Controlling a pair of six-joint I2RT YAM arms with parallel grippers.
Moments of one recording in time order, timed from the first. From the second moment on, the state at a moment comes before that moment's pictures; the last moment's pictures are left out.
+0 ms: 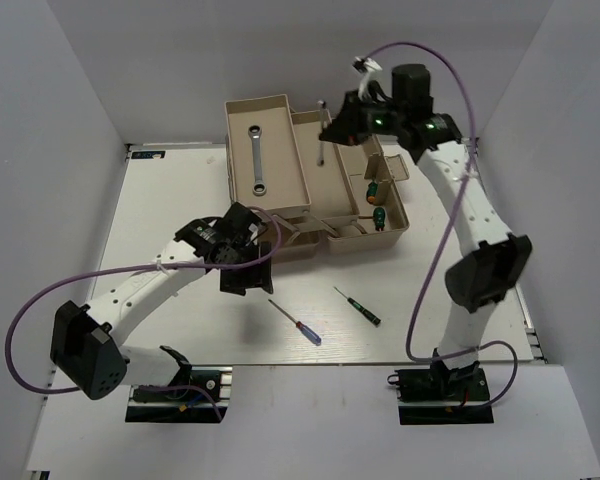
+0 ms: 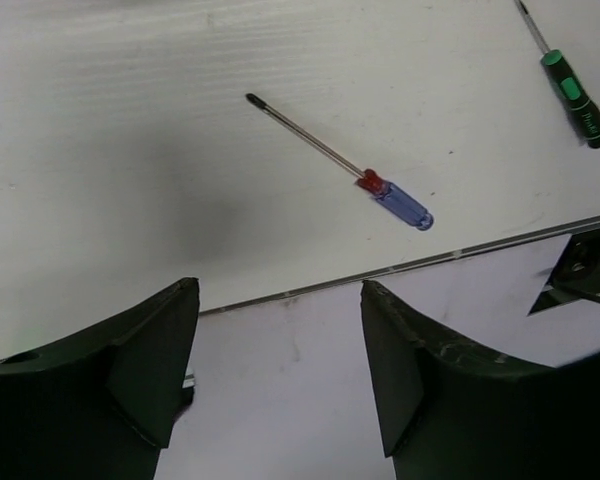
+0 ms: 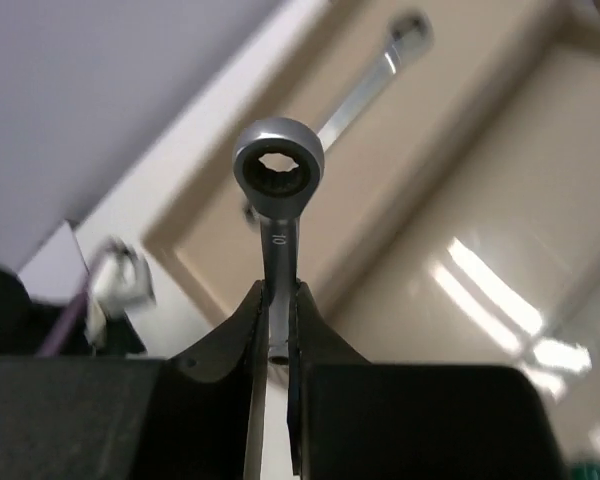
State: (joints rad) left arm -0.64 1.30 1.11 -1.00 0.09 -0.61; right arm 0.35 1.79 1.97 -0.60 -0.72 0.16
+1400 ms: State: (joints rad) left arm -1.15 1.55 1.10 -0.84 -0.23 -1.38; right arm 0.39 1.21 1.13 -0.75 -0.46 -0.20
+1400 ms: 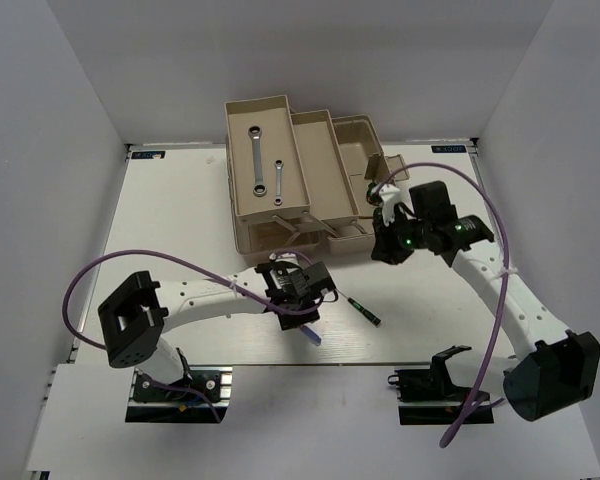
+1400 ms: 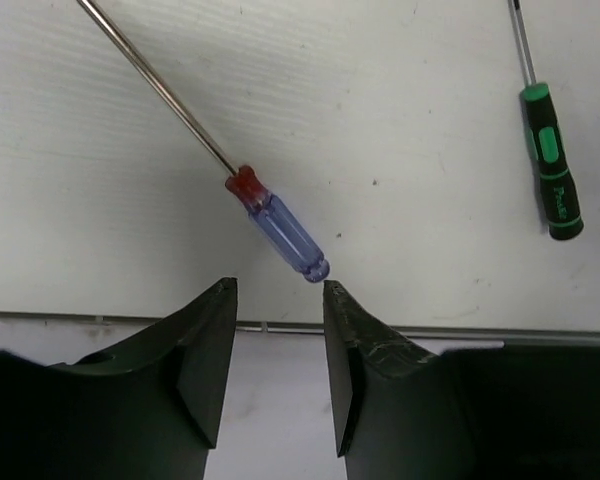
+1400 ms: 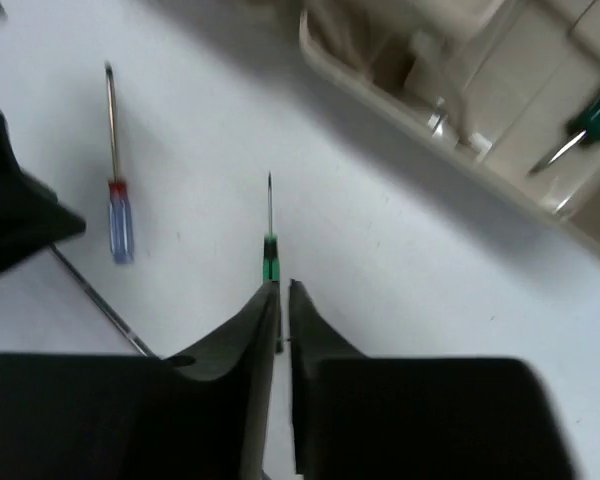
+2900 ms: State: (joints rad) left arm -1.26 1.67 1.07 -0.82 -0.32 -1.56; right arm 0.67 1.30 0.62 -0.50 -0.15 -0.28
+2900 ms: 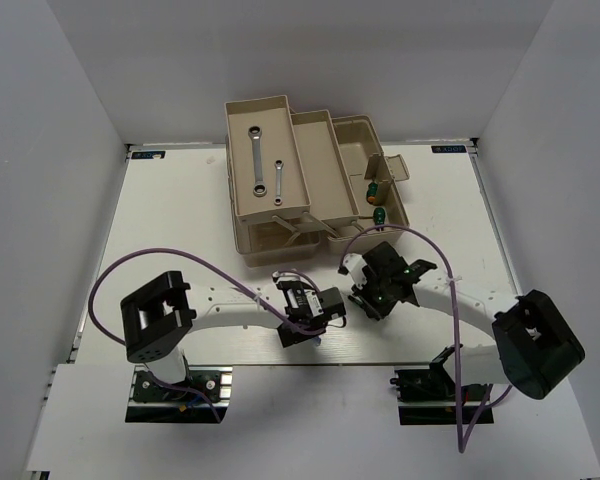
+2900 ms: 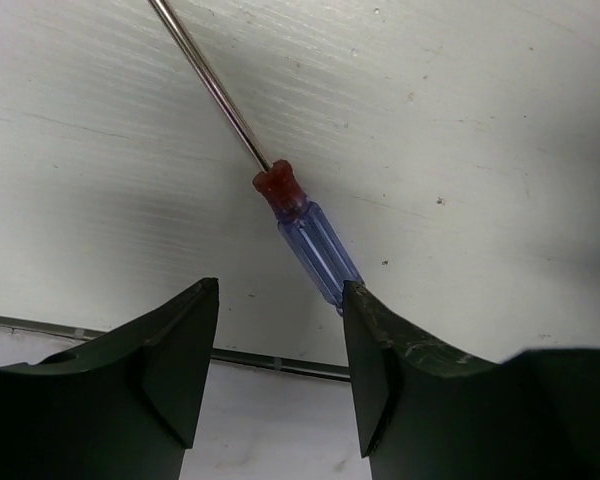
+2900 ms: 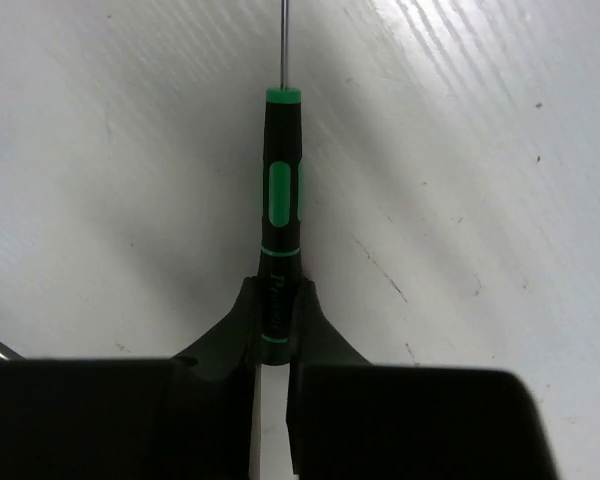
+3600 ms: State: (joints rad) left arm -1.26 1.62 1.02 -0.79 -0.36 -1.56; right arm 0.60 0.98 1.14 -0.83 -0.17 -0.32
